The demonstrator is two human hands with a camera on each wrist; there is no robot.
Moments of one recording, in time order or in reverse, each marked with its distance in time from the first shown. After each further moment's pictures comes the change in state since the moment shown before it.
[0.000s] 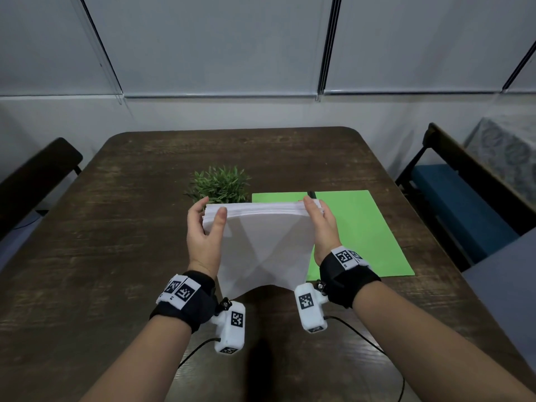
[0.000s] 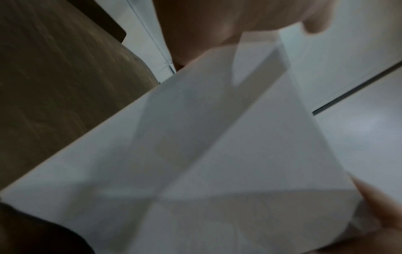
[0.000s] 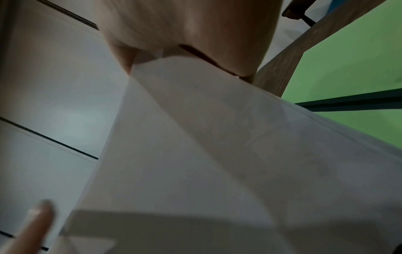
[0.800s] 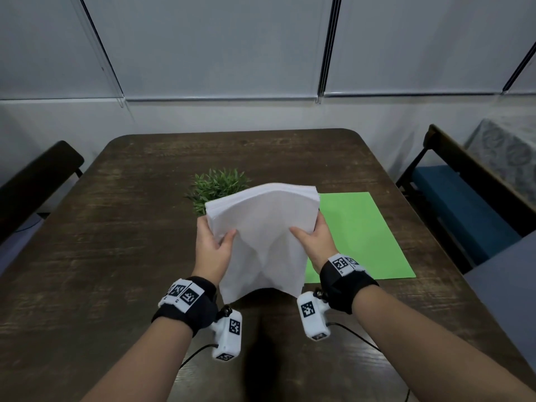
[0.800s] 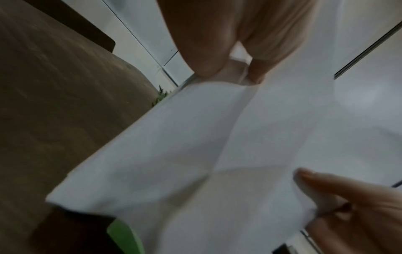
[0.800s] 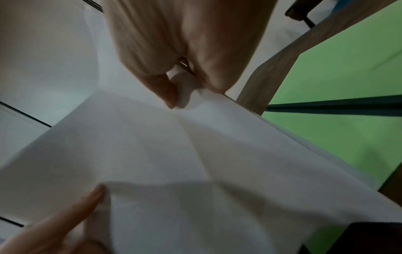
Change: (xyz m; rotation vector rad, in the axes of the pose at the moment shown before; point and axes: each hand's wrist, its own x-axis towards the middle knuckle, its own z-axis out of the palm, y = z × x) left_hand -0.004 -0.008 0.006 0.059 -0.125 -0.076; right_hand -0.002 0.015 -0.001 -0.291 -0.072 -0.188
